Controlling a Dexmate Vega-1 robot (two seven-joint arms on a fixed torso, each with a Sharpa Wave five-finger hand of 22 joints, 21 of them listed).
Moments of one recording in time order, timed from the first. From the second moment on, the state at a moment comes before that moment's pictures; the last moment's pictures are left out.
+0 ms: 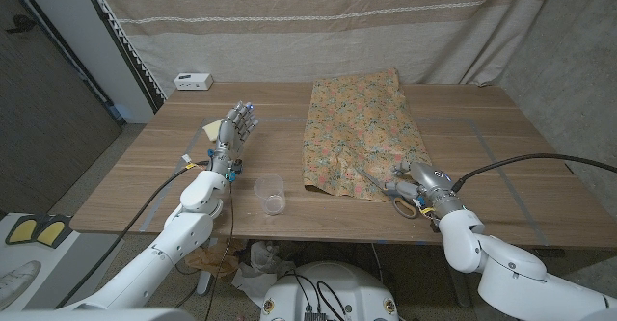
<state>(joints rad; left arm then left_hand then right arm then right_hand) 1.02 0.52 0.31 -1.42 -0.66 -0.41 0.04 0.13 -0.15 0.54 -0.15 0.21 0.26 -0.09 0.20 0.18 0.23 -0.12 0.20 0.18 0.18 -0.04 0.18 0.17 0.22 -0.04 0.23 0.17 -1.32 -1.03 -0.58 -2.36 -0.31 -0.81 -0.42 0.74 0.08 -0.24 -0.09 0.54 0.55 -0.10 0.27 0.21 0.59 -0.12 0.36 0.27 0.26 -0.04 0.19 0.20 0.19 0.04 0.21 0.20</state>
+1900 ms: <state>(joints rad) 1.05 0.53 0.31 -1.44 -0.65 -0.41 0.06 0.13 -0.14 0.54 -0.15 0.21 0.26 -0.09 0.20 0.18 0.24 -0.12 0.20 0.18 0.17 -0.04 0.18 0.17 0.22 -0.04 0.22 0.17 -1.26 -0.99 -0.71 -2.32 -0.53 -0.91 -0.30 0.75 0.10 -0.24 -0.10 0.55 0.61 -0.10 0.30 0.24 0.65 -0.14 0.44 0.34 0.26 -0.04 0.20 0.20 0.15 0.05 0.21 0.20</state>
